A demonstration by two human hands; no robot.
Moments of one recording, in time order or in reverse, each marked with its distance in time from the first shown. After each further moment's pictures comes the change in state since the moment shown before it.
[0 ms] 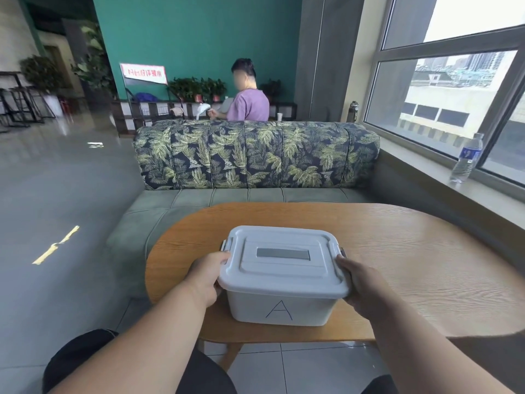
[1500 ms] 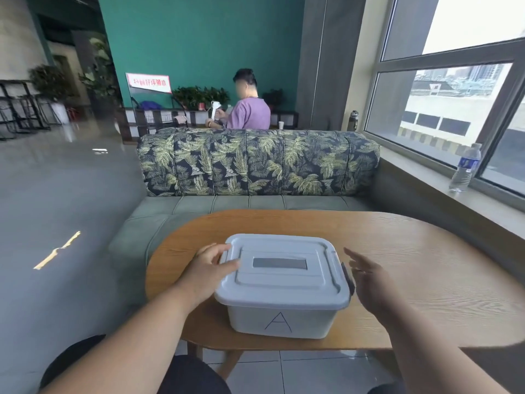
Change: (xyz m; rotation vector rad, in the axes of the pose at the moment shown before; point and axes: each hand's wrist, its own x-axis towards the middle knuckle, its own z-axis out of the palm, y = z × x) left_hand -0.027 0.020 -0.023 0.631 -0.147 0.470; right_hand -0.017 -0.020 -0.021 -0.575 0.021 -0.462
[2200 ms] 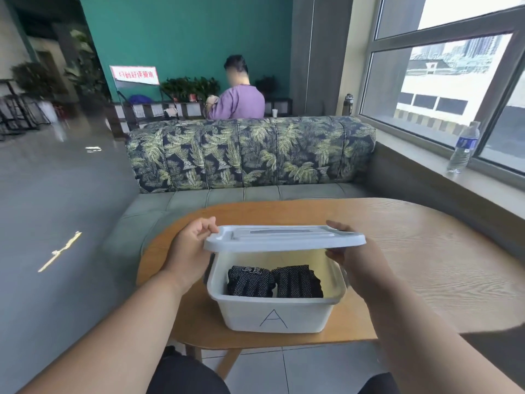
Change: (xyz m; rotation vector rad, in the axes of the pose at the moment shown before) left_hand 0.024 0.027 0.002 -0.332 0.100 0.144; right_hand 0.019 -0.030 0.012 0.411 -0.006 0.060
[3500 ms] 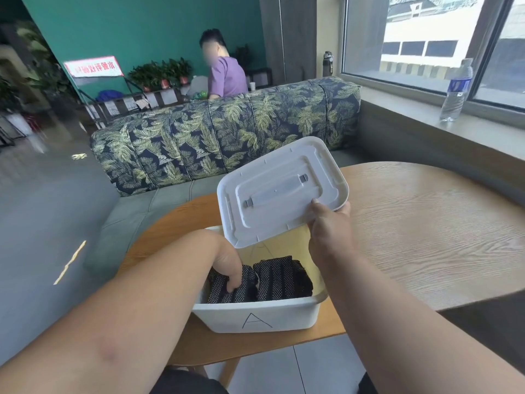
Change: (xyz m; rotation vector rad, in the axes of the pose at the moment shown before) left_hand 0.077 0.008 0.123 1.642 -1.064 -0.557; right_hand 0.067 0.029 0.028 0.569 0.324 0.049
